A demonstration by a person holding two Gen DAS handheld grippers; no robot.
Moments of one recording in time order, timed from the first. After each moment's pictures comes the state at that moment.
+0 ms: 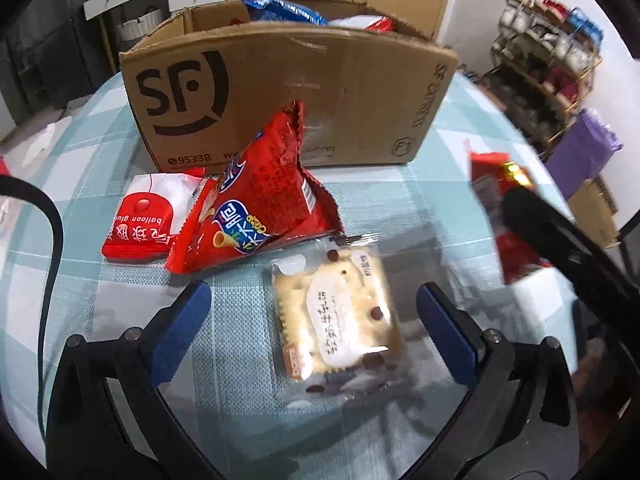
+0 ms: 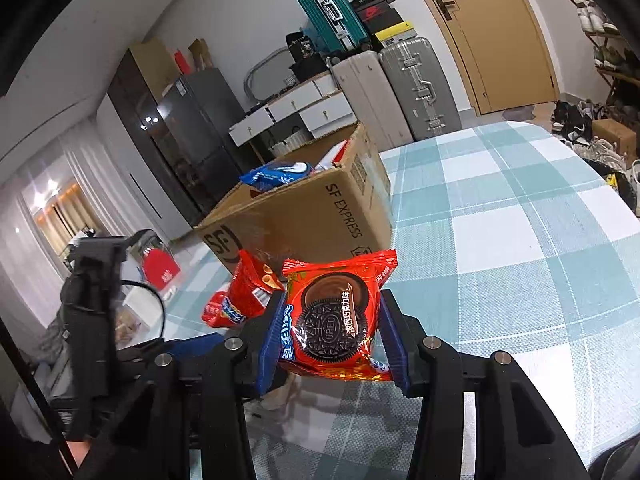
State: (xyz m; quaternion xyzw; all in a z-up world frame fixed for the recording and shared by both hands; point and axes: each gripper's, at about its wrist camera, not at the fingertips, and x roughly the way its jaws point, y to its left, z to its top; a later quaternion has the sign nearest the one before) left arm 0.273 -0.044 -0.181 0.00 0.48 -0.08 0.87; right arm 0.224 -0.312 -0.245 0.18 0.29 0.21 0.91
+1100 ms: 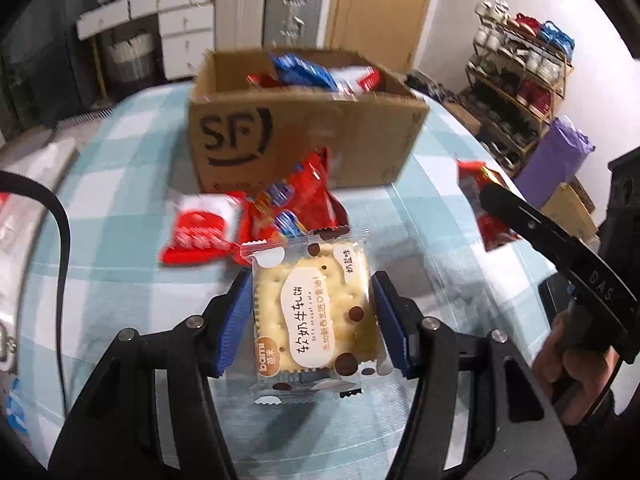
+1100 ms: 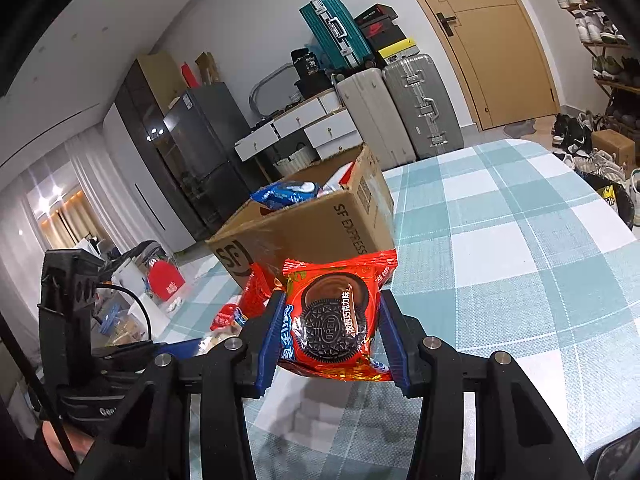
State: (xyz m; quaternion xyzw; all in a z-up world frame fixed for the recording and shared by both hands) left arm 0.231 -0.007 -0.117 -0.01 0.43 -0.12 0.90; right arm 0.208 -0.315 -0.232 0.19 0.26 0.21 0.92
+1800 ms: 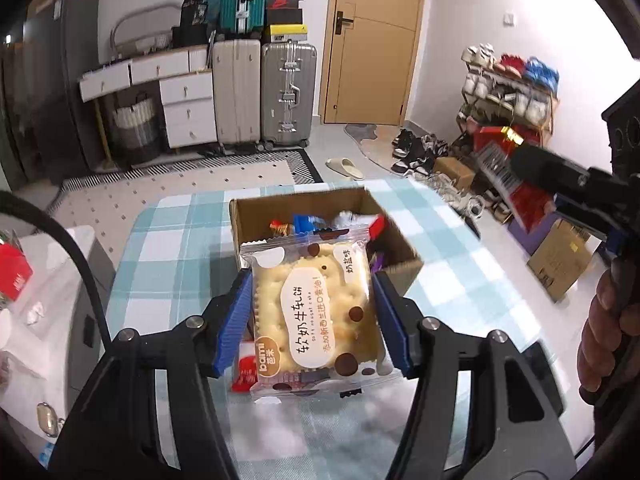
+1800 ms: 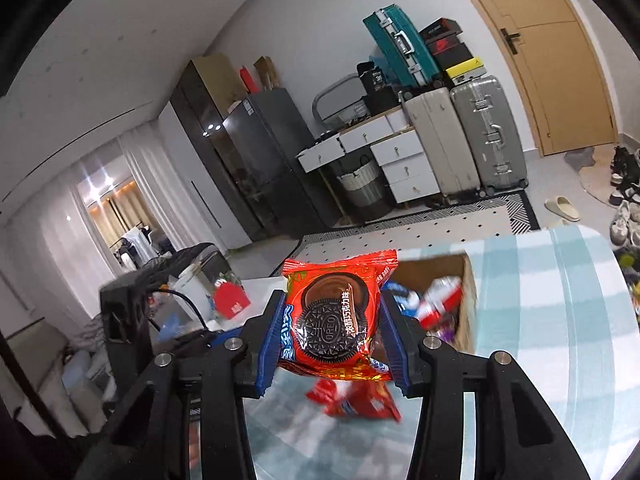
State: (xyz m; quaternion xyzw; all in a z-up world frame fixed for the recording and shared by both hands) left arm 0.268 0.033 0.046 -0.01 0.35 -0.14 0.93; right arm 0.250 -0.295 -0.066 0.18 0.24 0.31 0.90
